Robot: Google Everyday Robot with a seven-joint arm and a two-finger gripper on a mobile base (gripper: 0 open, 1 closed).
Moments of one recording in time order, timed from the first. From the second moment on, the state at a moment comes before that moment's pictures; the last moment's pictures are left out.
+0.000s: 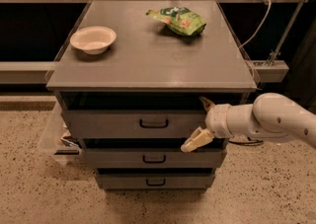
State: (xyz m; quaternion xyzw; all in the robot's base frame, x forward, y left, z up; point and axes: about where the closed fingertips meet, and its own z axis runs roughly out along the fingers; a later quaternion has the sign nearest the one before) arm 0.566 -0.125 0.677 -0.52 0.72 0.16 0.43
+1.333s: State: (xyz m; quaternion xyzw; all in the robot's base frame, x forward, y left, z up) arm 0.592 -0.137 0.666 -0.54 0.73 0.15 0.40
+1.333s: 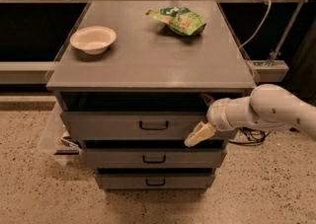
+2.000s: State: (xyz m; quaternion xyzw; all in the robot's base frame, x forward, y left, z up) arm 0.567 -0.152 0.662 -0.54 0.75 0.16 0.36
